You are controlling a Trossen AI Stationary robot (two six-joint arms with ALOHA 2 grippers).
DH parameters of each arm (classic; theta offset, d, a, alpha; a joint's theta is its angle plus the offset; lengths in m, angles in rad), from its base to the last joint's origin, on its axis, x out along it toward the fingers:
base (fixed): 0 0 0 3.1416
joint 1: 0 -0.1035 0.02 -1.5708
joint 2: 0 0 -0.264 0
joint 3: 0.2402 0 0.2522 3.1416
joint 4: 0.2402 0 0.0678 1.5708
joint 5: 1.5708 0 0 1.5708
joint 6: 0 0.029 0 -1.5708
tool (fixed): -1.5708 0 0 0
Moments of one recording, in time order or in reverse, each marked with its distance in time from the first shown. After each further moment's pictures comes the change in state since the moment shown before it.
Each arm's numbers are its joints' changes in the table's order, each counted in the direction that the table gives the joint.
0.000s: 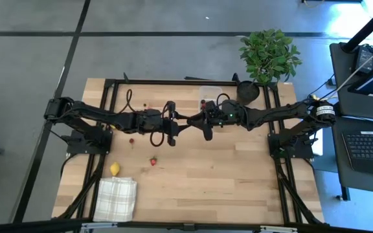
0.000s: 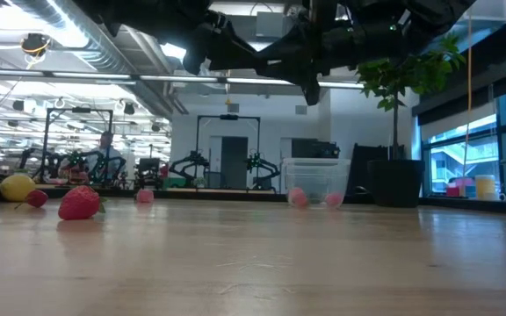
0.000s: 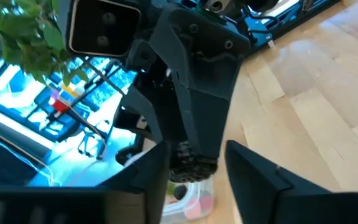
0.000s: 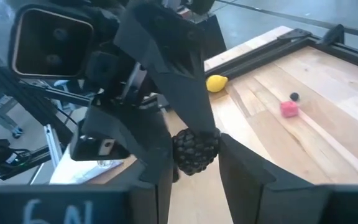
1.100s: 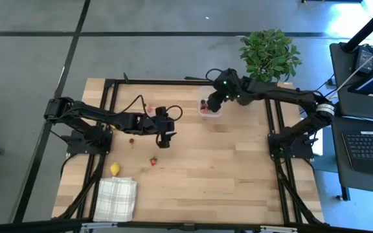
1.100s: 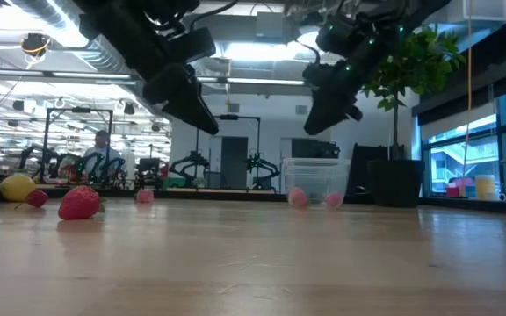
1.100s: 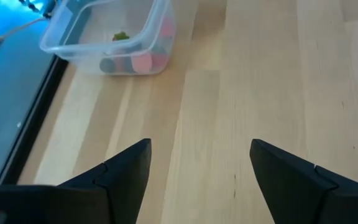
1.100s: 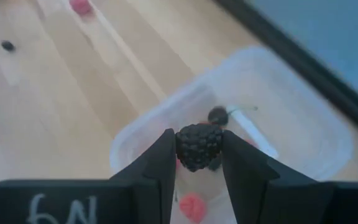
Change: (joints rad) left arm -0.004 0.000 0.000 0.497 0.080 -0.511; right arm 0.366 -0.016 0.298 0.948 -0.103 -0.208
